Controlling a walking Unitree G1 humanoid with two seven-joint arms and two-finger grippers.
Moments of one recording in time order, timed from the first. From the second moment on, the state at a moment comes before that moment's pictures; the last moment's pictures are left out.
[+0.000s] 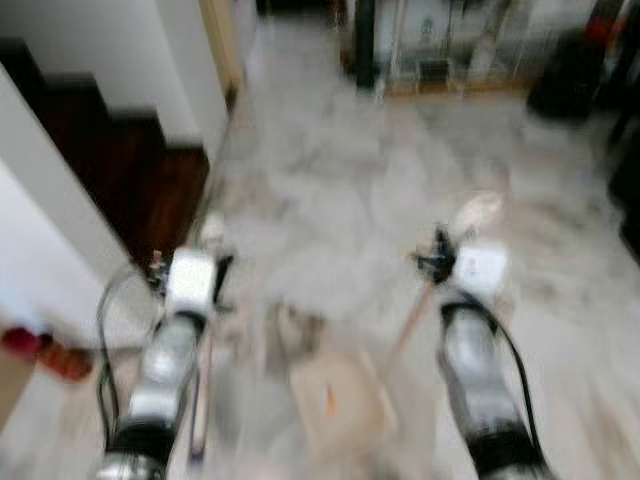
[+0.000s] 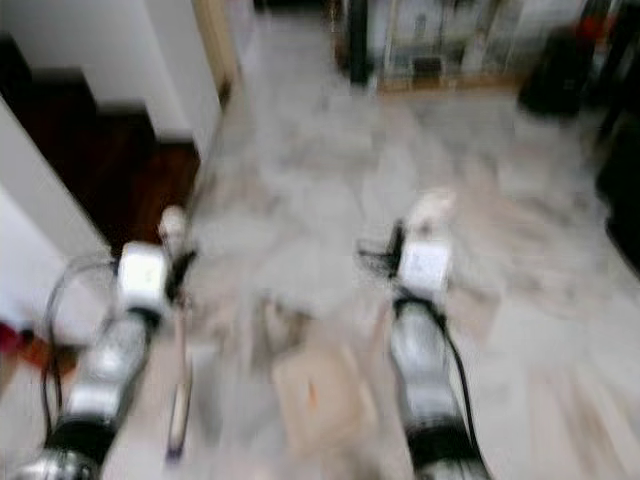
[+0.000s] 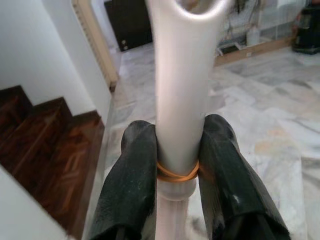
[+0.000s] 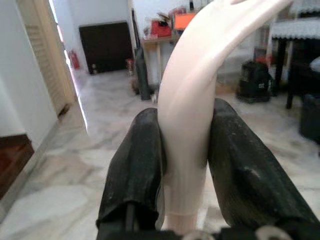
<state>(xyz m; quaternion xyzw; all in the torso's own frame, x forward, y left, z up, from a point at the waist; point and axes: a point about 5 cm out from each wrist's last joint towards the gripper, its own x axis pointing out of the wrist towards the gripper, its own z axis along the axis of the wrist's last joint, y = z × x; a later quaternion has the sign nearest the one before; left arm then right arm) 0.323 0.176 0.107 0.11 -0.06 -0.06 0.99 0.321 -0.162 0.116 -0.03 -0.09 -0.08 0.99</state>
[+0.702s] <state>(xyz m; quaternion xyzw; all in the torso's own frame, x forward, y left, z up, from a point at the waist) 0.322 0.185 0.107 0.10 -0.06 -0.04 0.99 0.324 -0.150 0.120 -0.04 -0.10 -0.06 0.99</state>
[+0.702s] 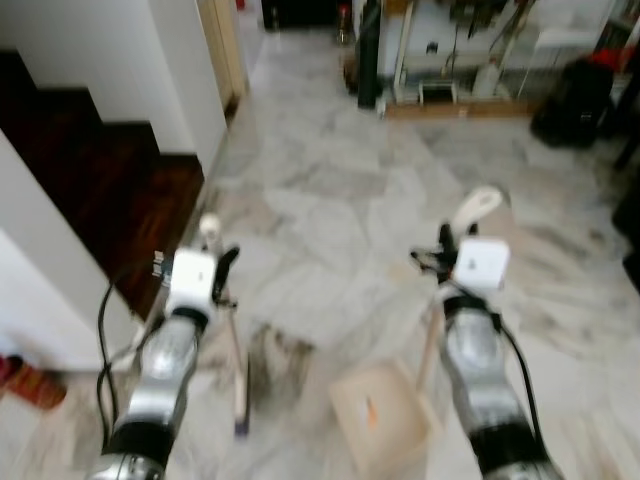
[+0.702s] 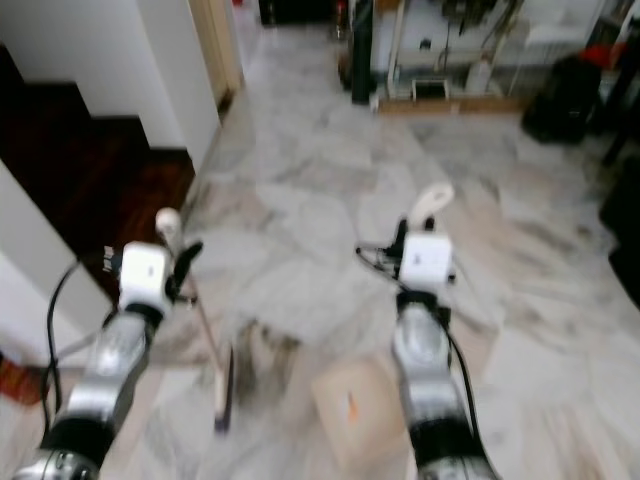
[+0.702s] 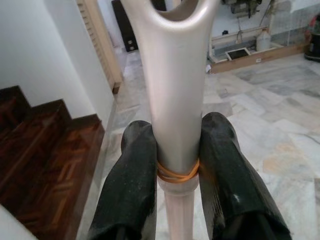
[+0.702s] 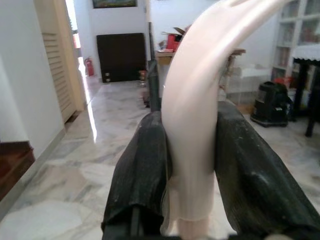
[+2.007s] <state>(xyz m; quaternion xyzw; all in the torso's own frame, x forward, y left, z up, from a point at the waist) 0.316 0.180 0.109 0.10 -0.07 -0.04 0.99 0.317 -0.154 0.121 -0.05 -0.10 -0.05 0.99</state>
